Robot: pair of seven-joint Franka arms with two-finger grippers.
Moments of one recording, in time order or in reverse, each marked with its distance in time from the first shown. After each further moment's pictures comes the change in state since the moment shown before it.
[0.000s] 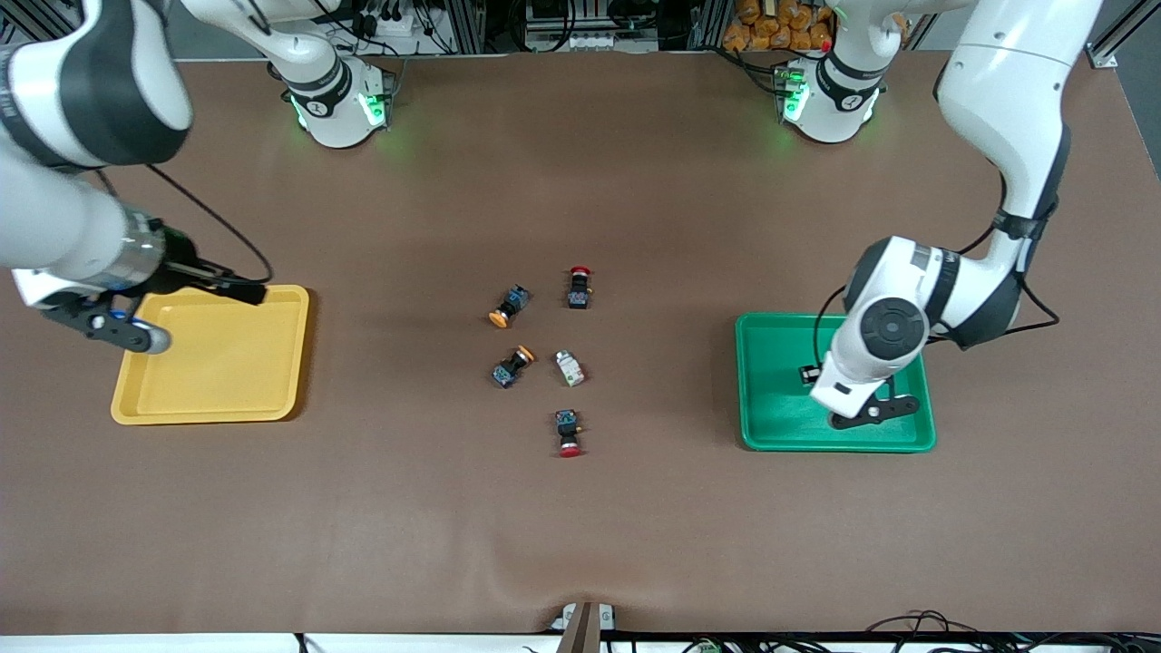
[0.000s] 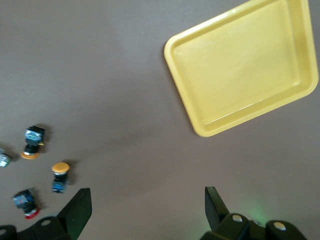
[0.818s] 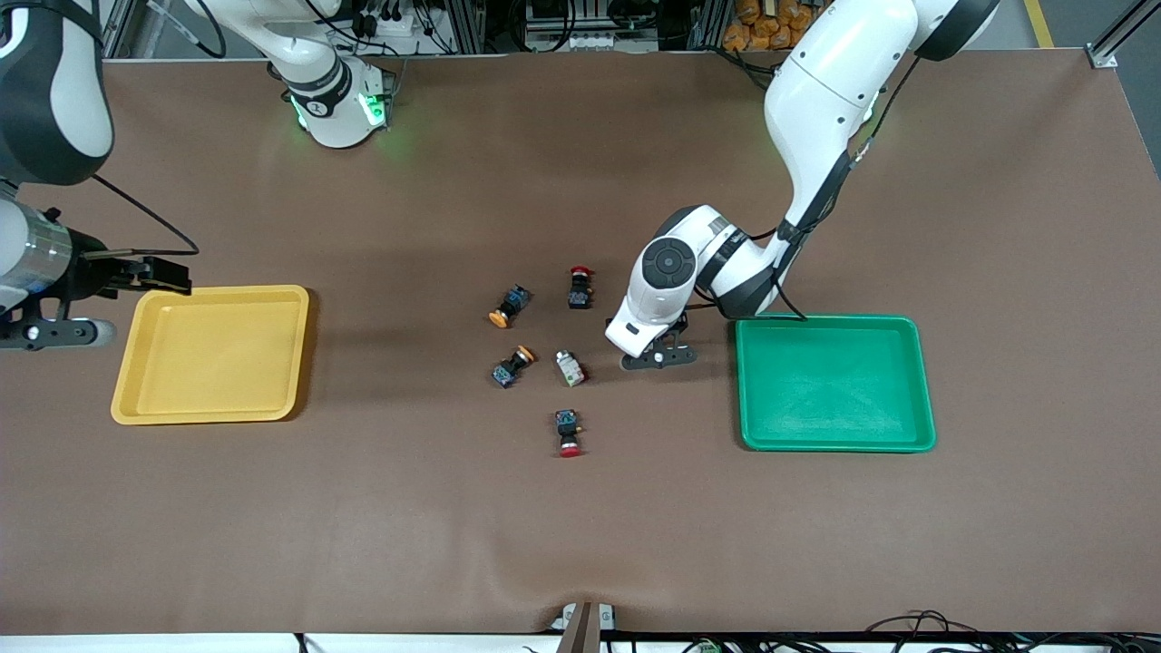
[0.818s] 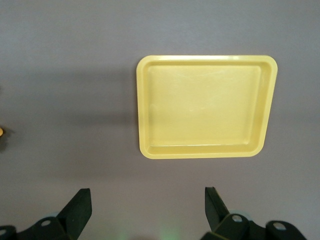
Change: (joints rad) left arm -0.467 0.172 -0.003 0.106 -0.191 0.176 -0.265; right arm -0.169 0.000 -0.022 0.000 -0.083 -0.003 -0.590
